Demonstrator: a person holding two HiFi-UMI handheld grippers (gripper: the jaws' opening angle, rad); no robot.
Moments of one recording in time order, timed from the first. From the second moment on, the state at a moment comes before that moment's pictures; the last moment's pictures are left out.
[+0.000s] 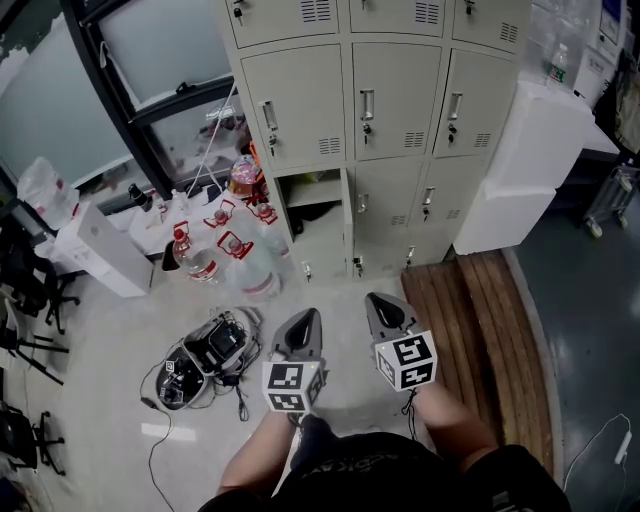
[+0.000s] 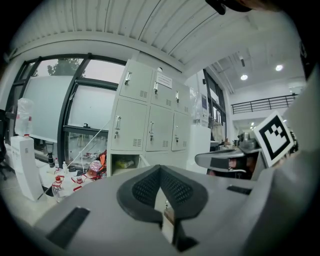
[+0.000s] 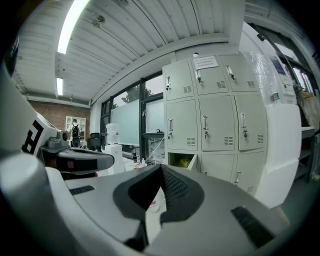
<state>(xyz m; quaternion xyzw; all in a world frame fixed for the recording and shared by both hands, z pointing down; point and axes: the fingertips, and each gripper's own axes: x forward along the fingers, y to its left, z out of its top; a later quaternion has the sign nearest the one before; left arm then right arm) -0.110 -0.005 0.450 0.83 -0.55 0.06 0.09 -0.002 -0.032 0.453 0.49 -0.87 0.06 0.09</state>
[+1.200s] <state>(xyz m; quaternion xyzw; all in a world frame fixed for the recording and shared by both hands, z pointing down) -0.119 0.022 0.441 0.83 -0.54 0.05 0.08 -0.012 -0.006 0.442 0.49 -0.87 0.05 0.08</state>
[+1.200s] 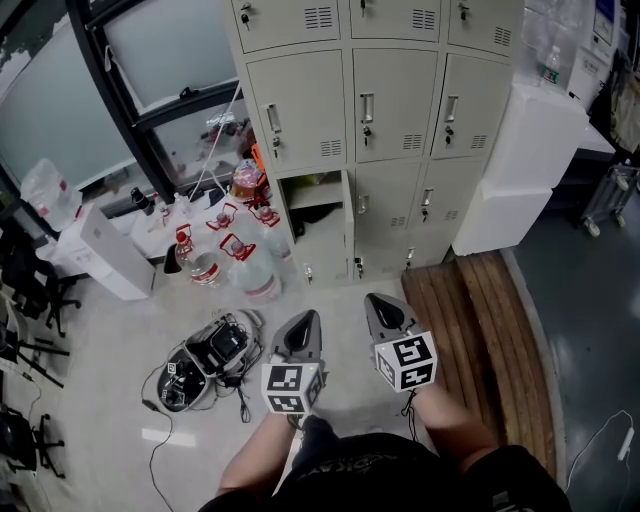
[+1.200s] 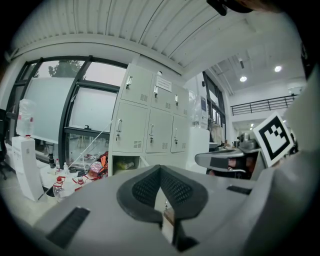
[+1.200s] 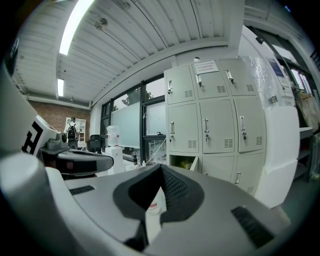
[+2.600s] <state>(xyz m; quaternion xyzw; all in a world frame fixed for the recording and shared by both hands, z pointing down) -0.204 -0.096 0.398 0.84 -0.53 0.03 0.05 -0.103 -0.125 0.387 0.49 -0.87 0.02 0.06</state>
